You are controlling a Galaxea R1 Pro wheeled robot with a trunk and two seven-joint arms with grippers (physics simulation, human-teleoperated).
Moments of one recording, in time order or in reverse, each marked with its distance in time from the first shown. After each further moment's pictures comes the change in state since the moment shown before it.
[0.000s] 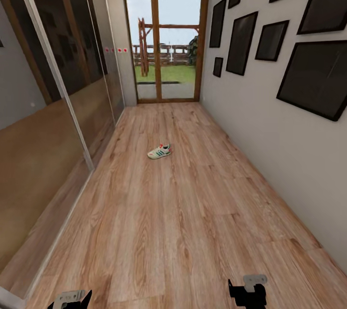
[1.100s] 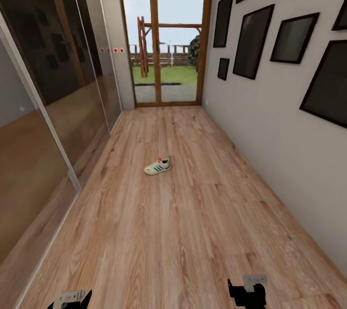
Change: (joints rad) left arm 0.000 0.000 0.000 0.000 -0.001 0.000 0.001; right arm -0.001 0.002 0.000 0.000 0.000 0.000 0.000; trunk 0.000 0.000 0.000
